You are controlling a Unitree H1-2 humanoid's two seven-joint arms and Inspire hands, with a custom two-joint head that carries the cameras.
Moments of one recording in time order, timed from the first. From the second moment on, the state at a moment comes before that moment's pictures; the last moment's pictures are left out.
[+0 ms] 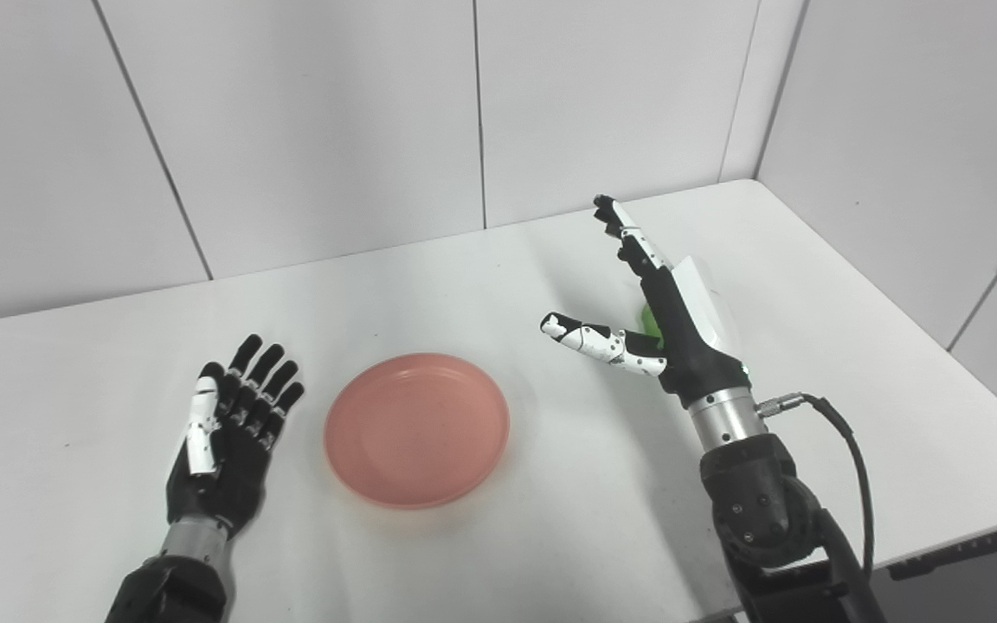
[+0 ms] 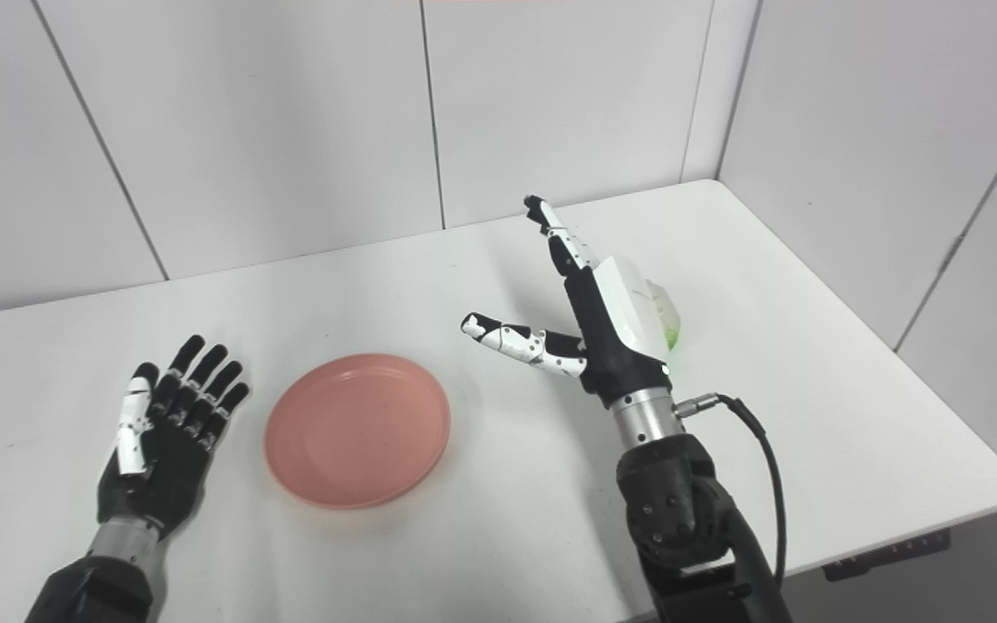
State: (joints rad) left arm -0.34 0.05 0.16 0.32 -0.46 0.15 -0.33; right arm -0.18 -0.18 -0.02 -0.37 -0.58 0.14 -0.01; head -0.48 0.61
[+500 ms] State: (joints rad) left arm -0.40 0.10 0.19 0.47 -0.48 0.09 -0.40; right arm -0.16 -0.29 -0.22 -0.39 -0.57 0.19 -0.02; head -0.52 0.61
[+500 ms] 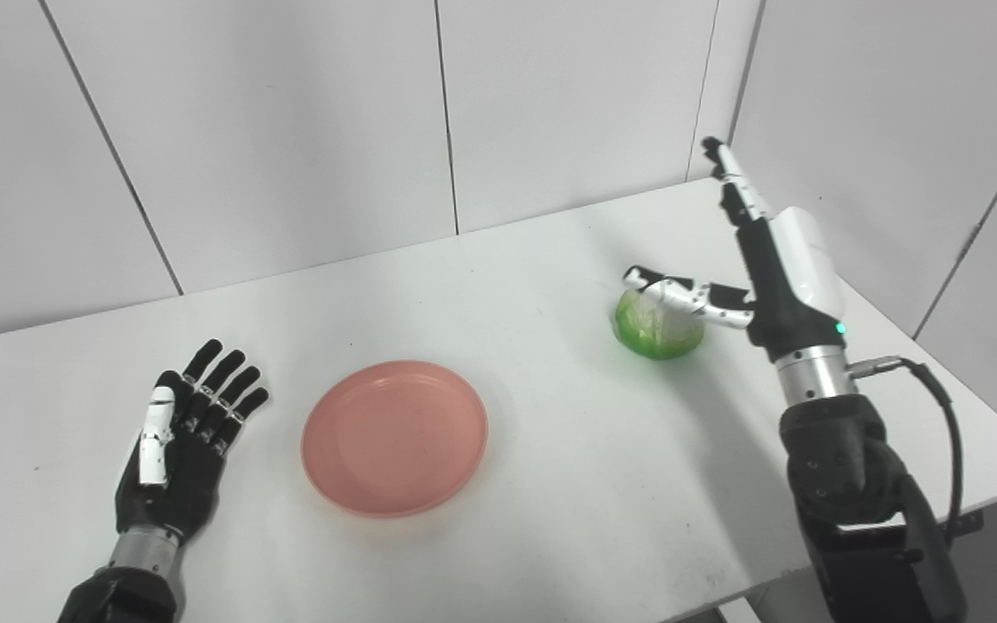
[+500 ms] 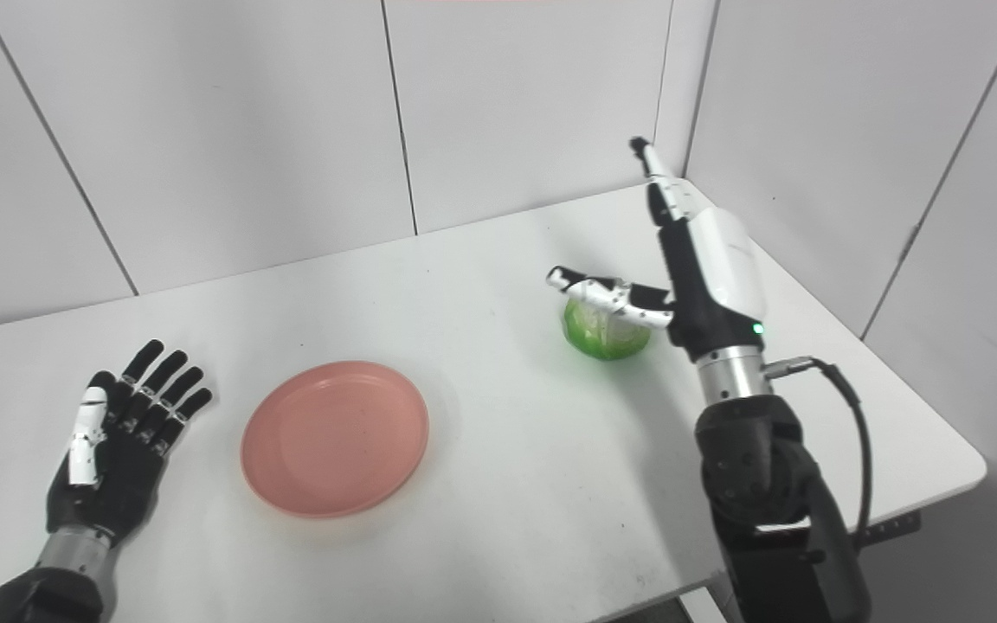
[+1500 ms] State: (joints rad) left arm -0.43 0.14 0.19 0.53 -0.49 0.06 -0.43; right arm -0.25 -0.40 -0.10 0.01 -0.53 0.25 0.03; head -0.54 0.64
